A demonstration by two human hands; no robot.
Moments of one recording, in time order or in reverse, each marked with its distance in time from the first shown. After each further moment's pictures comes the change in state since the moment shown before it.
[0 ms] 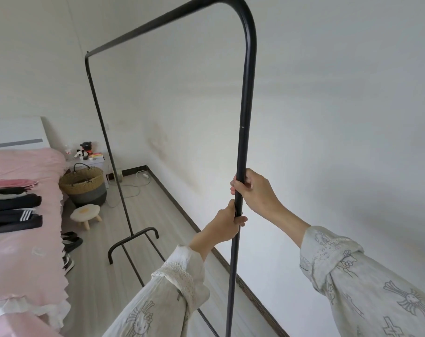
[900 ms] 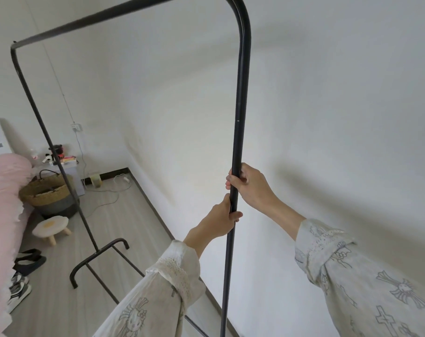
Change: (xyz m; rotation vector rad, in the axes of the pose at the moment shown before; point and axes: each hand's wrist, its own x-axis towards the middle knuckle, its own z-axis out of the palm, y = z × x) left_hand 0.254 0.062 0.071 0.059 -0.013 -0.014; right_hand 0.196 0.143 -0.135 0.028 -0.014 0.012
